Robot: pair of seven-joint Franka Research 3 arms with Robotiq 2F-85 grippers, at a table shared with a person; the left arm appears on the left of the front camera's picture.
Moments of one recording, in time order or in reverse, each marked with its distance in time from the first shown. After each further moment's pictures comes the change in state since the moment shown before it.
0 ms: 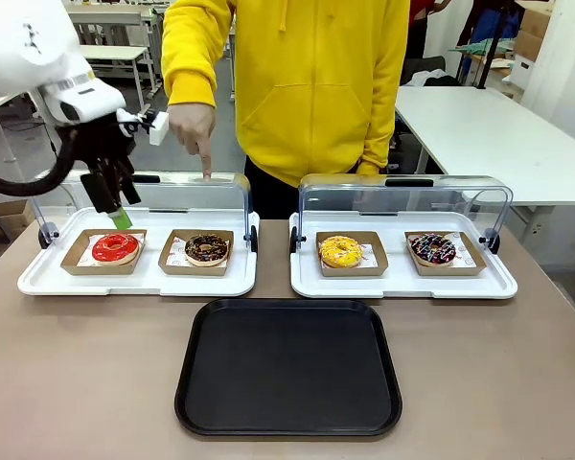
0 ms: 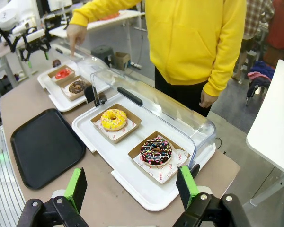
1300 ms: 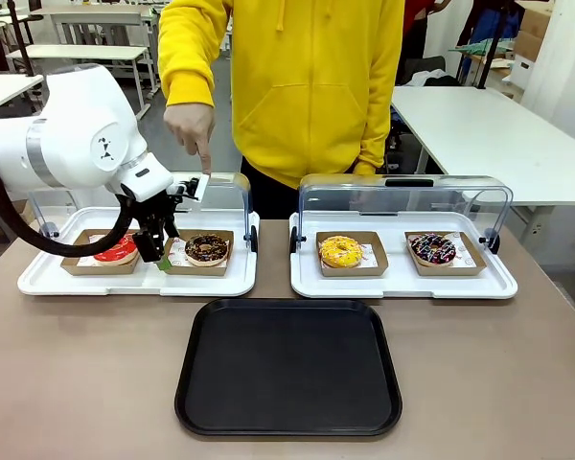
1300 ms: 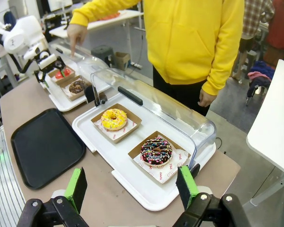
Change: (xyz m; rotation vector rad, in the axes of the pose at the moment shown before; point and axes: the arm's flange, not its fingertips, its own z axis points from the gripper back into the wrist) left arm 0.020 0.017 -0.111 0.123 0.037 -0.126; right arm 0.000 0.000 0.000 0.001 0.000 -0.001
